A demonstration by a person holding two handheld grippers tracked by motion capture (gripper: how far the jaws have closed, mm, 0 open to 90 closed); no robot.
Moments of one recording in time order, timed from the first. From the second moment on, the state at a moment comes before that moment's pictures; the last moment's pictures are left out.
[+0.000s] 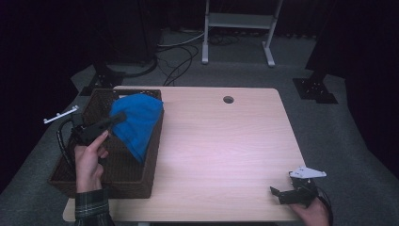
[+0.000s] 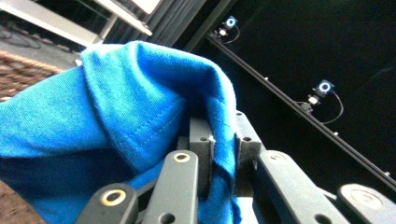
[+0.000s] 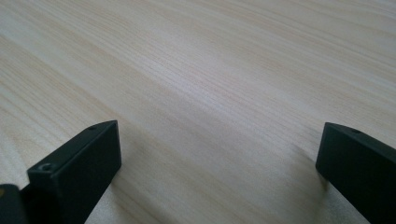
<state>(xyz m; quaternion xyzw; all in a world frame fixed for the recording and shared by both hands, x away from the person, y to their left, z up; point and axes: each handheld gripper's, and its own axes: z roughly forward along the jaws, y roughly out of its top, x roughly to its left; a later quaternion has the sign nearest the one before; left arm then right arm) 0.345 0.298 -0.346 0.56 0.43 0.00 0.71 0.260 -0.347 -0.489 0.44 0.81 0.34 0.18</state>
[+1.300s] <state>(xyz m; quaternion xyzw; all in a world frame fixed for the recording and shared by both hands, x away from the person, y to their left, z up) 0.359 0.167 -0.325 0.61 0.36 0.00 0.71 0.260 -0.348 -0.489 0.45 0.81 0.34 0.18</state>
